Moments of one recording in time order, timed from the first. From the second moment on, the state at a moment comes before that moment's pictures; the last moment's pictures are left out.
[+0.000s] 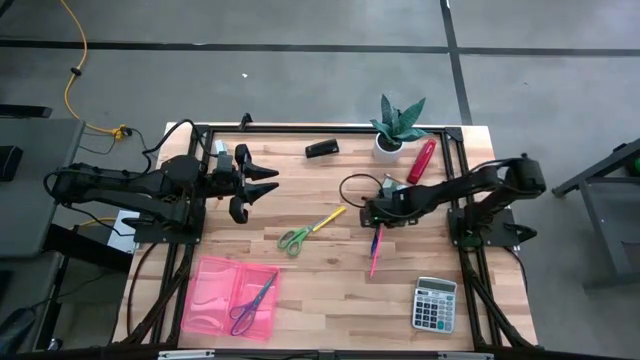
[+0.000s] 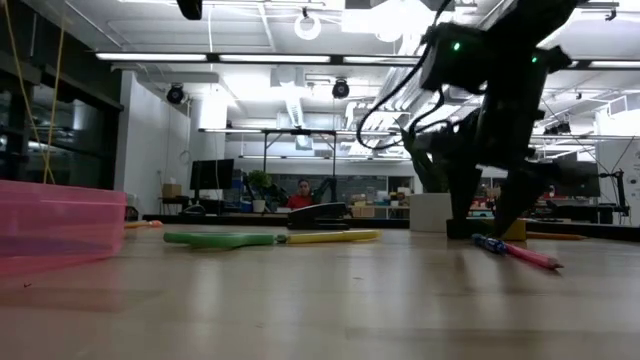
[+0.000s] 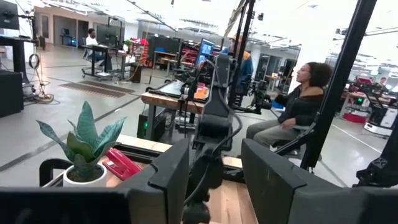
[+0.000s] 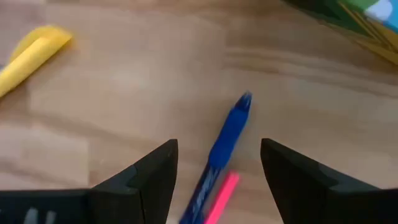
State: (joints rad) left arm 0.08 0.82 0.66 0.25 -0.13 -0.15; right arm 0.02 1.56 0.77 -0.53 0.12 1.48
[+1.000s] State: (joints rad) left arm 0.08 0.82 0.66 0.25 -0.13 -0.15; right arm 0.00 1.57 0.77 -0.55 0.25 1.53
